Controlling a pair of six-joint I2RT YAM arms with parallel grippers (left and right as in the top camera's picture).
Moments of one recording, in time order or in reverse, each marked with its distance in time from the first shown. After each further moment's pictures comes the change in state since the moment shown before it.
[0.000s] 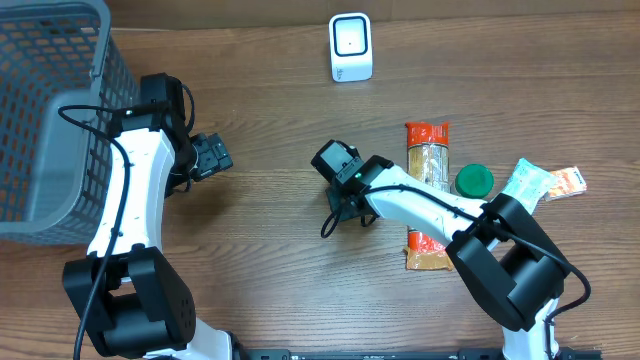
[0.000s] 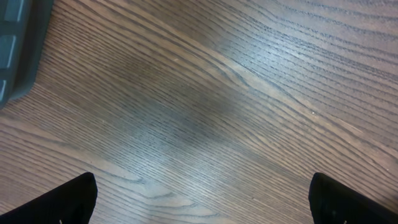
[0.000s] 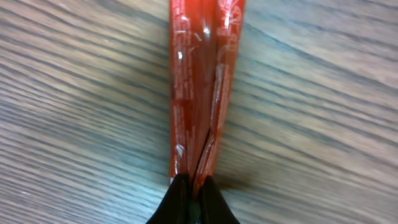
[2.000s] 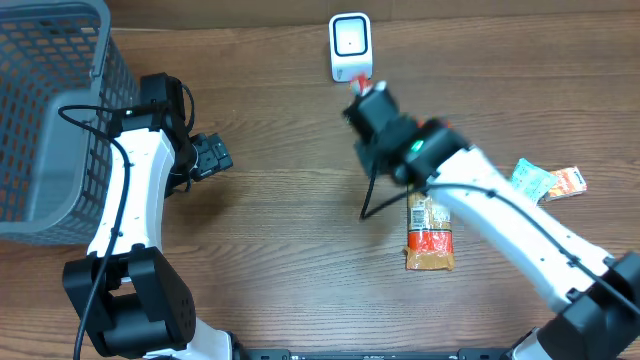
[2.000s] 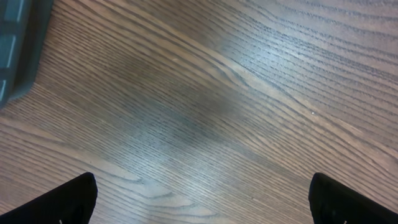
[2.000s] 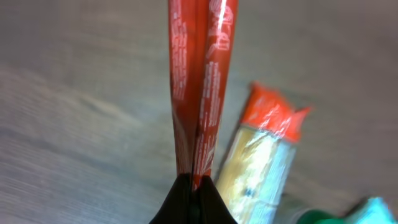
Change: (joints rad) left arm 0.000 0.000 0.000 -0.001 0.000 0.000; right arm -0.108 -0.304 0.238 -0.255 0.188 -0.245
